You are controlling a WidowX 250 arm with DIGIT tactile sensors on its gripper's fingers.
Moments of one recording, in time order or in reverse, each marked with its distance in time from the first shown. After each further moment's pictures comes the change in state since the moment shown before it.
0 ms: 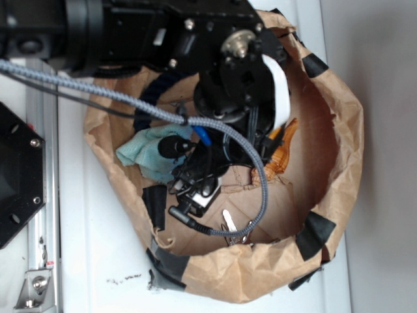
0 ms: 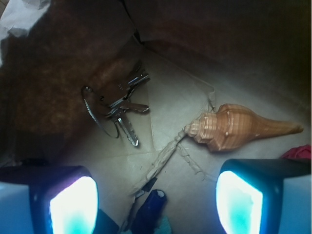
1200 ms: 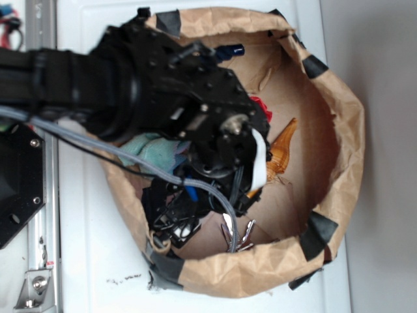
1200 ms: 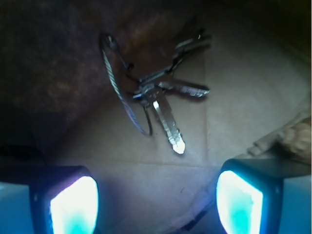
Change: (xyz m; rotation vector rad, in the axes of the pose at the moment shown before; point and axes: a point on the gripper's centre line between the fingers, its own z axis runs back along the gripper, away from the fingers) arm -0.001 -0.037 -0.054 -0.107 0.038 -0.175
